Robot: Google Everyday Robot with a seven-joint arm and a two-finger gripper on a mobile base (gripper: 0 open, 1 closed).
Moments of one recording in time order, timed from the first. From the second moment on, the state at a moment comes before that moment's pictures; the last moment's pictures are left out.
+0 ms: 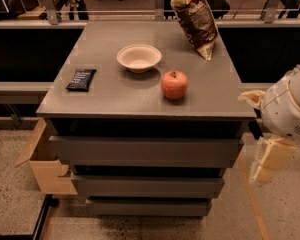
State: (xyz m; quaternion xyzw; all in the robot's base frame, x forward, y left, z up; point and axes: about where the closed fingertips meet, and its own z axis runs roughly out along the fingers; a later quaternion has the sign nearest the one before) arm 0.414 -0.200 0.881 -0.65 0.73 0.02 0.19
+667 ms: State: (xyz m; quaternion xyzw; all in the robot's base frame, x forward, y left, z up) arm 0.408 -0.173 0.810 -0.70 0.70 0.04 0.17
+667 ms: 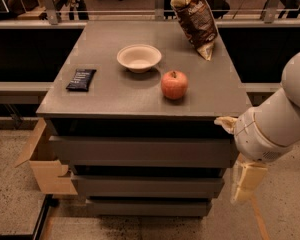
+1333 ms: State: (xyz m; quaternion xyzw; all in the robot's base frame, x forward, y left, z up) arm 0.413 -0.173 0.798 -0.71 0.69 0.03 0.16
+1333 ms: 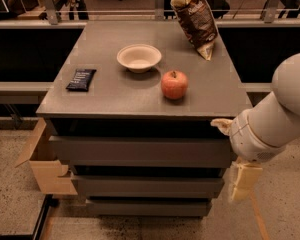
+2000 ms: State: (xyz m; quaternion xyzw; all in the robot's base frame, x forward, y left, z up) arm 0.430 -0.170 0.764 -0.72 0.67 0.01 0.15
